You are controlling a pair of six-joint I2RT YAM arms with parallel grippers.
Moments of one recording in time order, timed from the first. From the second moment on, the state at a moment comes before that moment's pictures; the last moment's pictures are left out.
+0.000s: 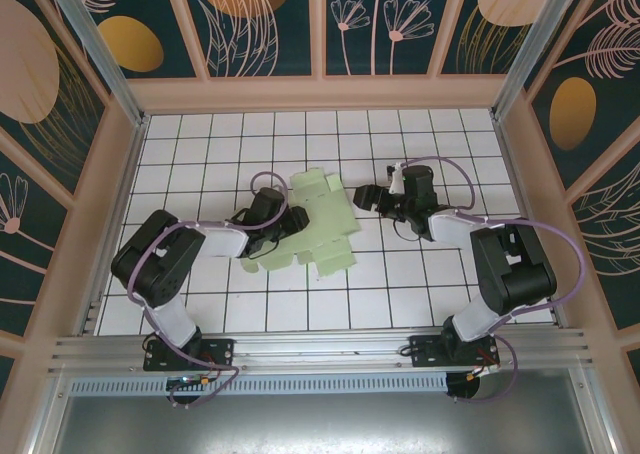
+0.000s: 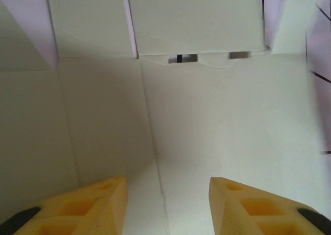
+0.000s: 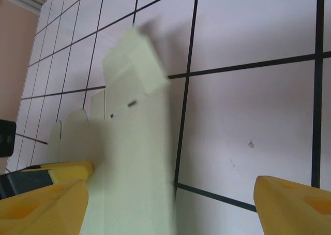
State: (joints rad) left arm -0.58 1.76 0.73 0.28 0.12 -0.90; right arm 0.32 1.59 0.72 0.20 -0.46 0.57
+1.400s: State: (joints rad) left arm -0.59 1.65 0.71 0.27 0.07 -0.88; right arm 0.46 1.87 1.13 -0.20 -0.29 0.35
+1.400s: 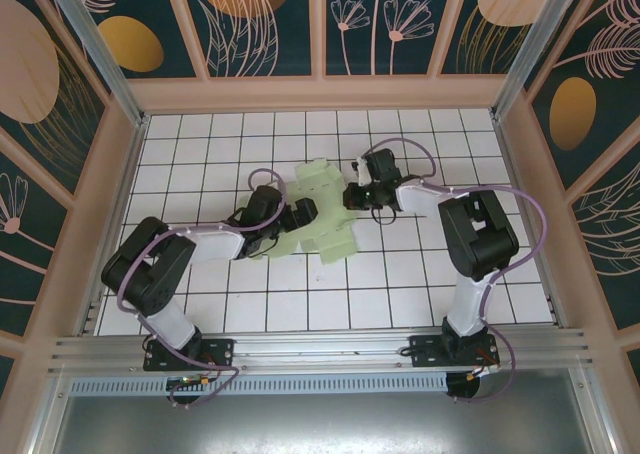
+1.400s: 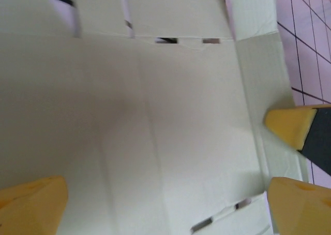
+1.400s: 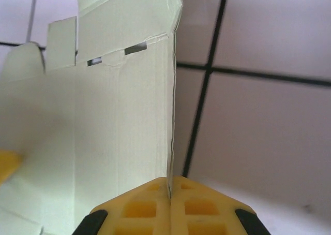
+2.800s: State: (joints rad) left arm -0.46 1.48 0.56 0.20 -0.06 -0.86; right arm 0.58 2.08 1.52 -0.61 0.36 0.26
